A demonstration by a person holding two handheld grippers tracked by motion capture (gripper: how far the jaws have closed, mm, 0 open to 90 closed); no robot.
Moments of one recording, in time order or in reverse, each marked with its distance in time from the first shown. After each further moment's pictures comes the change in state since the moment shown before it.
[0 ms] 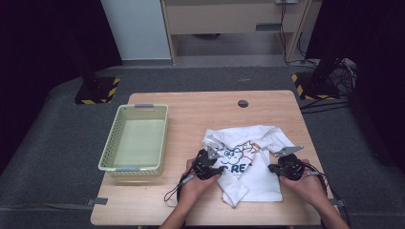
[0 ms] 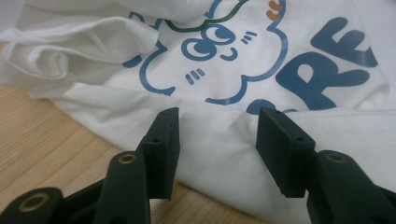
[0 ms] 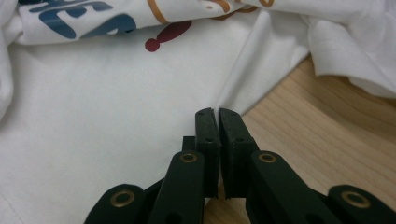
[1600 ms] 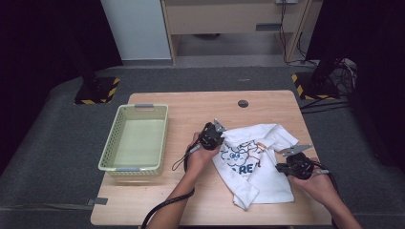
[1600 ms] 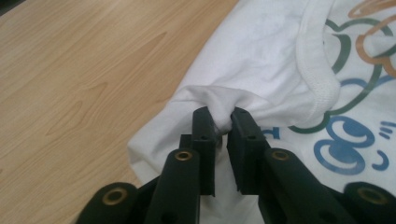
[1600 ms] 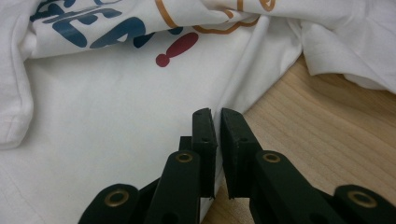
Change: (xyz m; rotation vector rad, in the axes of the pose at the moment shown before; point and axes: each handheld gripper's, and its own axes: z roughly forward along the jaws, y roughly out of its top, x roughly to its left) left arm 0.053 0.072 0.035 -0.025 0.068 0.088; right arm -0.014 -0.003 -0.020 0.017 -0.001 -0.021
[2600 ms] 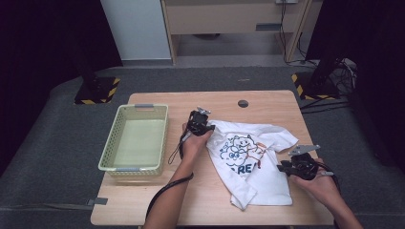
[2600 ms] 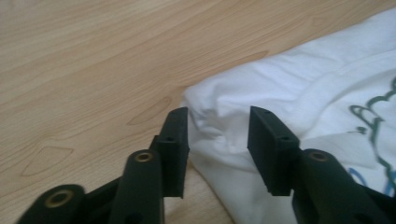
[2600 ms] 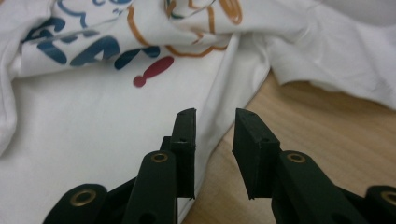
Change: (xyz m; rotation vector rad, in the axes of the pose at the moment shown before) left arm 0.059 -0.002 0.007 -0.041 0.063 -0.266; right arm -0.009 -0.007 -0.006 -0.087 -0.016 0.051
